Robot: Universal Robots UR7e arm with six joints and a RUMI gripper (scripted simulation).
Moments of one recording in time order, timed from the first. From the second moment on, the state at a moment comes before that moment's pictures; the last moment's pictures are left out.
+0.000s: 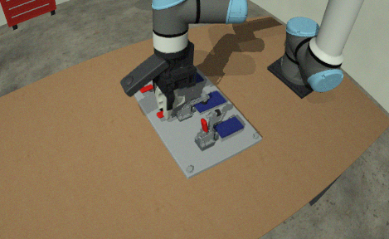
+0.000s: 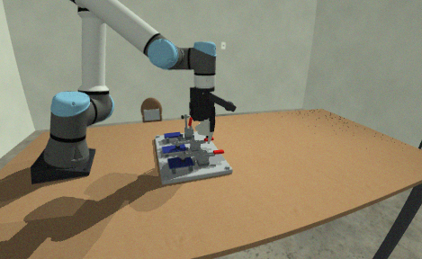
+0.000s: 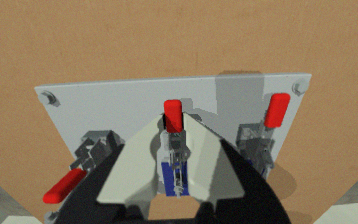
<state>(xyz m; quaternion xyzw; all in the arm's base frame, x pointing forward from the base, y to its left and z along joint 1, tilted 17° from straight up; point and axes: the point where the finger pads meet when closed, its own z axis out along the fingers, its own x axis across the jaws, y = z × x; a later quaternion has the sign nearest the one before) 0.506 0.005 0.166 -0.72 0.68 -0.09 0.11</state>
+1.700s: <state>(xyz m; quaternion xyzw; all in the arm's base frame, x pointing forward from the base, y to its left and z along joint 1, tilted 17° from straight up) 0.508 0.005 0.164 -0.72 0.68 -0.09 0.11</state>
